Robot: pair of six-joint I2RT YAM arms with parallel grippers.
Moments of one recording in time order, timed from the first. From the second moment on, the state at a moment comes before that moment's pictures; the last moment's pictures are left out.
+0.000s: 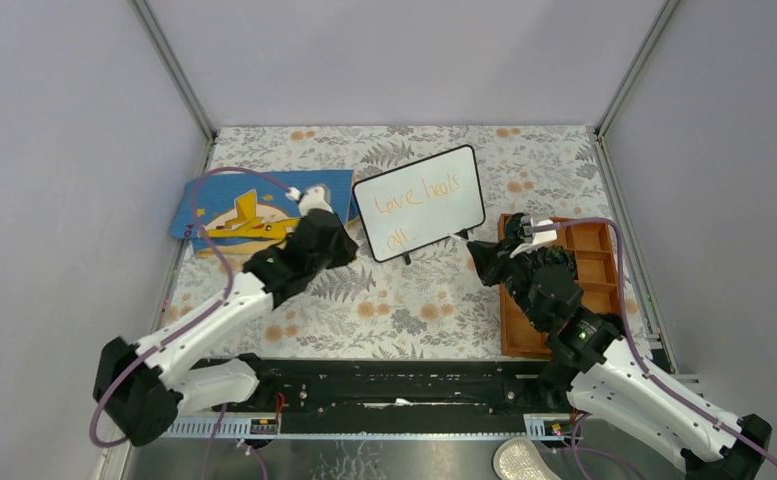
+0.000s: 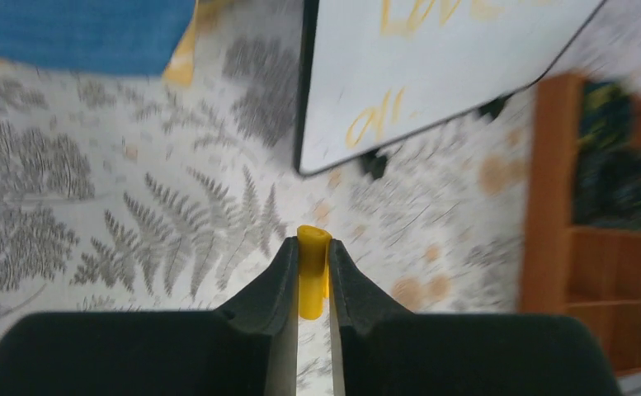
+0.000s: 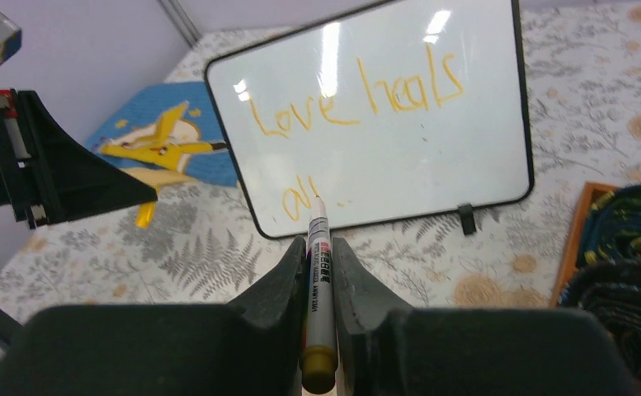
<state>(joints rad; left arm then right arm) -0.71 1.17 0.83 -0.41 -0.28 -0.76 0.79 0.58 0.49 -0.03 0.34 0.35</state>
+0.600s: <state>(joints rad) -0.45 0.84 0.80 0.14 -0.03 -1.02 1.22 0.98 0.69 0.78 0.47 -0.20</state>
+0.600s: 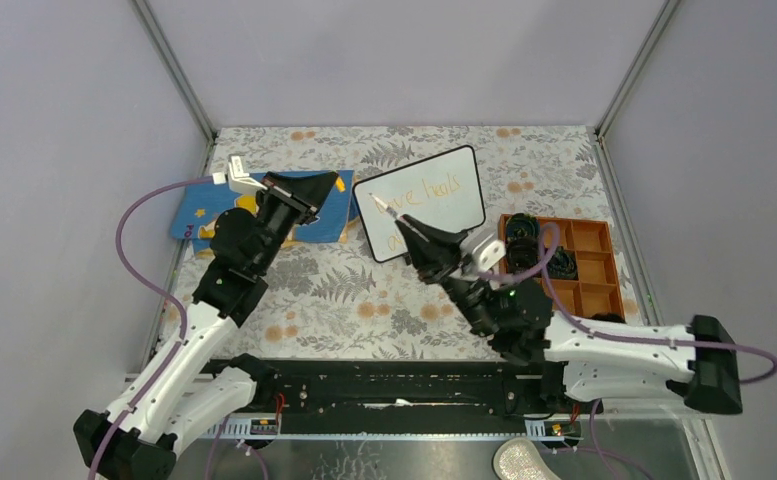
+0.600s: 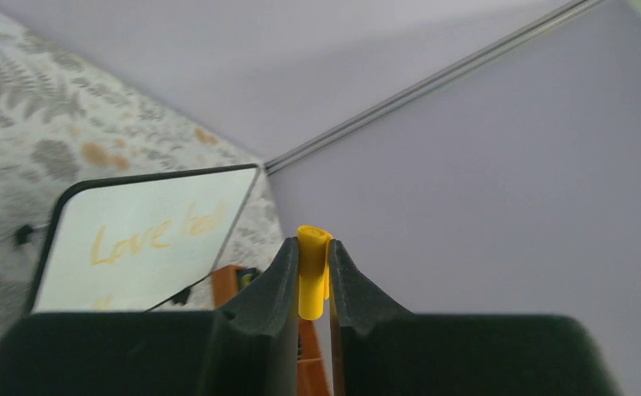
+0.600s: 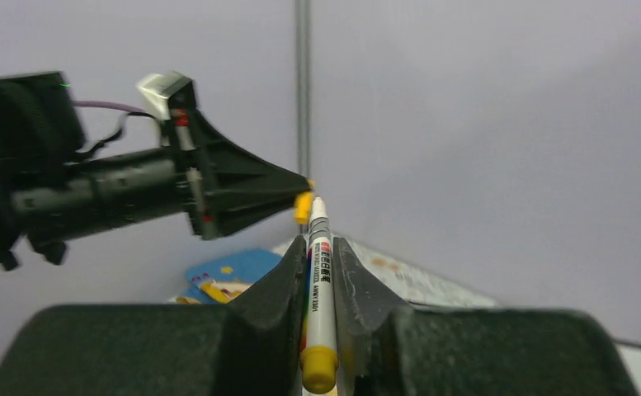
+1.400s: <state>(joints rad) -0.44 0.71 0.97 0.29 -0.06 -1.00 1.31 1.32 0.92 1.21 0.56 -0.49</state>
